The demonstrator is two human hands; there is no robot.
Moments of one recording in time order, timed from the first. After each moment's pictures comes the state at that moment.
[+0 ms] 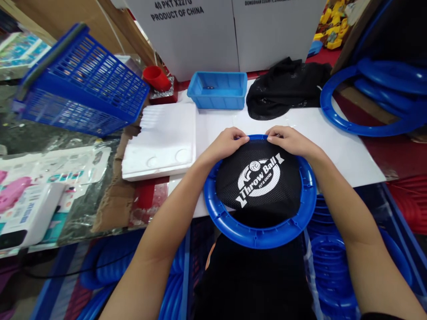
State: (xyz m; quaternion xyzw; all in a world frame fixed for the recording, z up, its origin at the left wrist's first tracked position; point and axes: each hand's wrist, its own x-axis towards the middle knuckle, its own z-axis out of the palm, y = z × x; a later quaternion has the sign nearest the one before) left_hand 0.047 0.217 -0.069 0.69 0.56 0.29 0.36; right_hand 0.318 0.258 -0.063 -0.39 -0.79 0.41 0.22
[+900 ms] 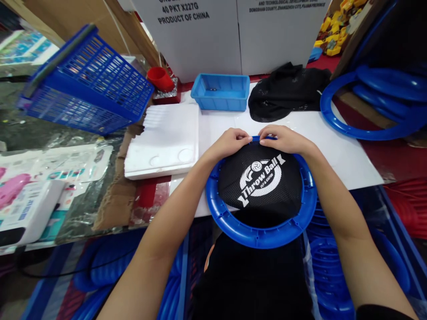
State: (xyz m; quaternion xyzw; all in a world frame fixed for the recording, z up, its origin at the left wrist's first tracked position) left_hand 0.048 0.224 -0.072 0.71 0.53 0.29 0.37; right_hand 0.297 0.266 -0.048 -0.32 -0.85 0.36 0.20
